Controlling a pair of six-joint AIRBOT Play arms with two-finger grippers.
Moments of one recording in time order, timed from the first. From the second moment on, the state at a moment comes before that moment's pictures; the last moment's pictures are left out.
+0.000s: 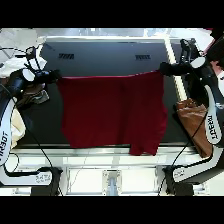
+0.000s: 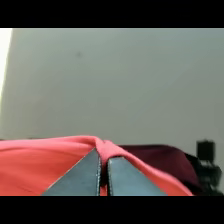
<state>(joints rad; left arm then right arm) 0.07 -1.44 1.31 1.34 -0.71 -1.54 -0.16 -1.65 1.61 -1.03 0.95 1.28</state>
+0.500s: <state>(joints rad) -0.02 -1.48 1.28 1.44 -1.10 -1.49 -0.17 -1.63 1.47 -1.12 1.28 1.22</state>
